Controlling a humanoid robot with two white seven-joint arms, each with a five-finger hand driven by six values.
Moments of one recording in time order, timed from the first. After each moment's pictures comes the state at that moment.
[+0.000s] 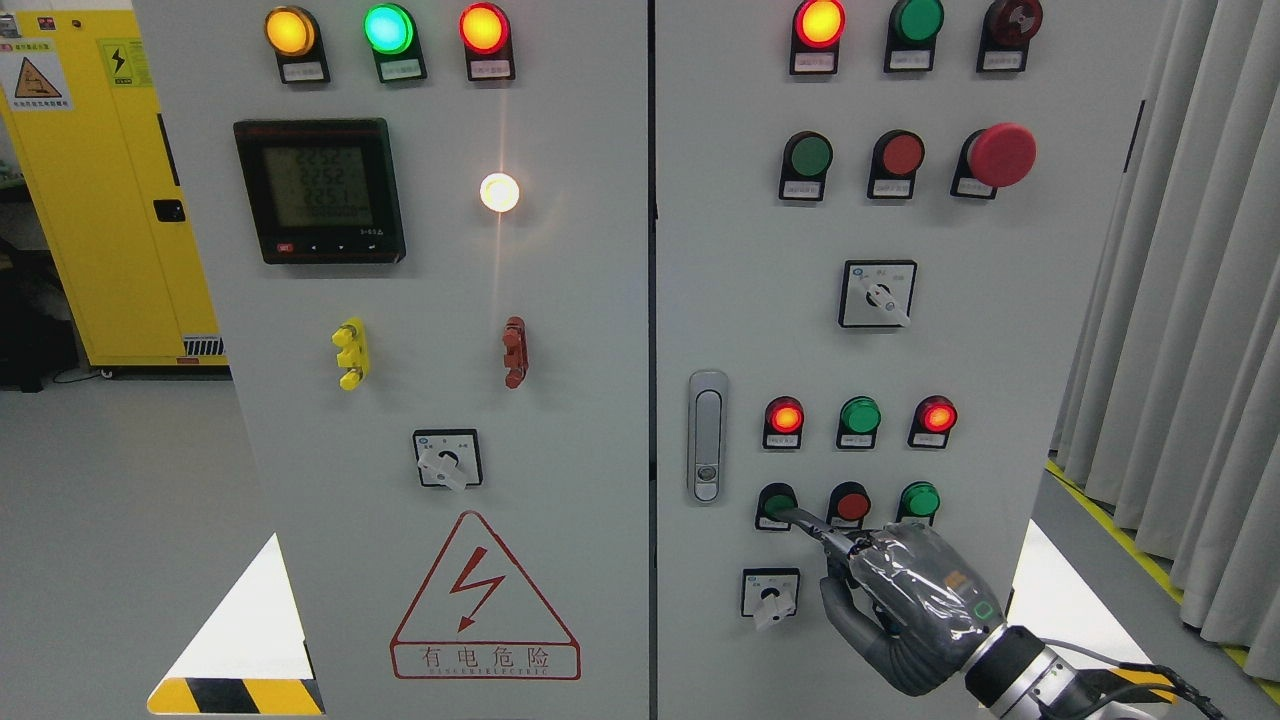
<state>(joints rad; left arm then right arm) 0.00 -0.10 -0.15 0.00 0.09 -0.11 -0.01 -0.41 -0.18 -0.04 -1.61 0.86 -0.57 0.37</state>
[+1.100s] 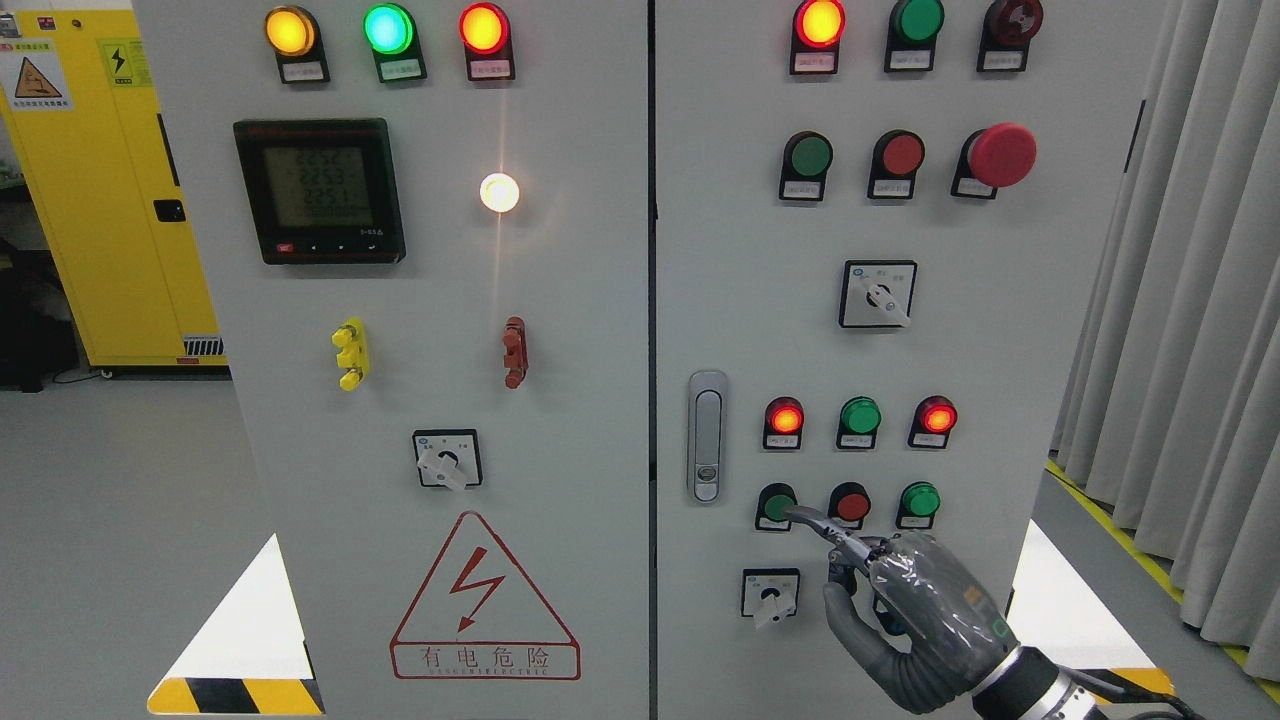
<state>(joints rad) 0.00 -0.10 -0.15 0.00 0.09 -0.11 -0.01 -0.32 -0.18 -0.03 -1.67 0.56 -0.58 0.36</state>
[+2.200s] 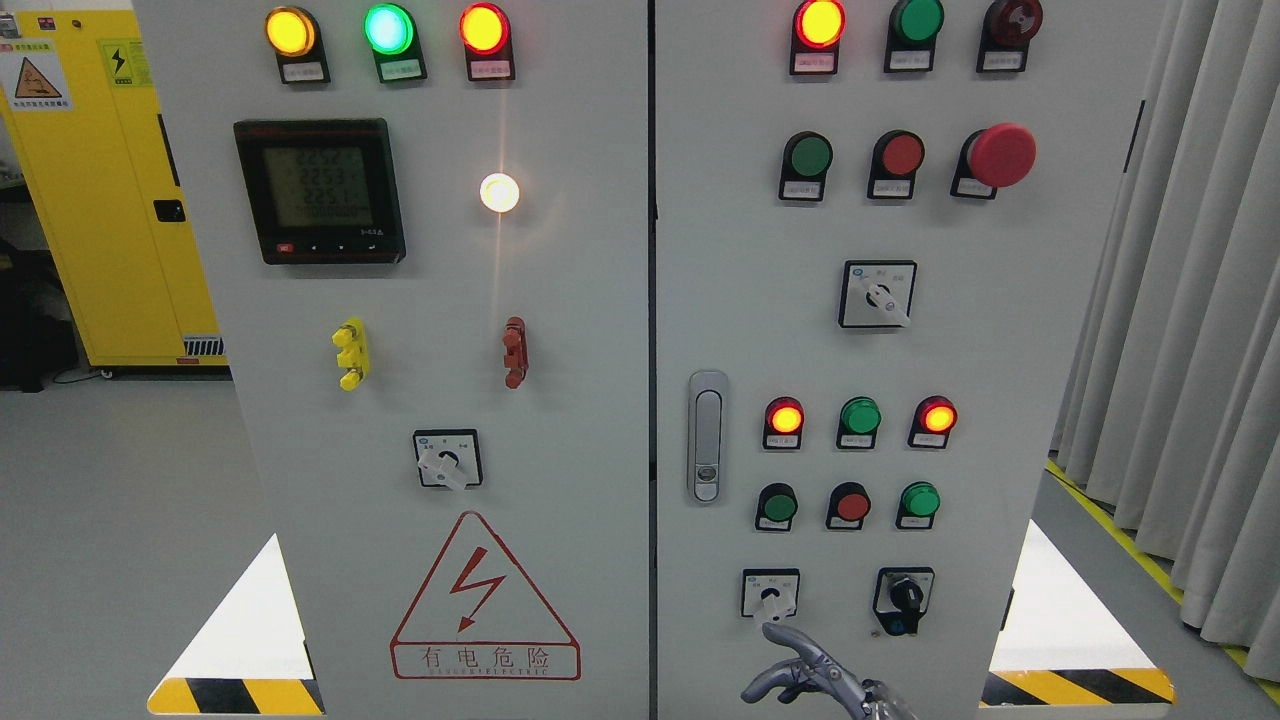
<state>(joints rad) 0.00 -0.10 -0.15 0.00 0.09 -0.11 -0.01 -0.02 -0.09 0.08 -1.86 0.16 -0.48 0.36</state>
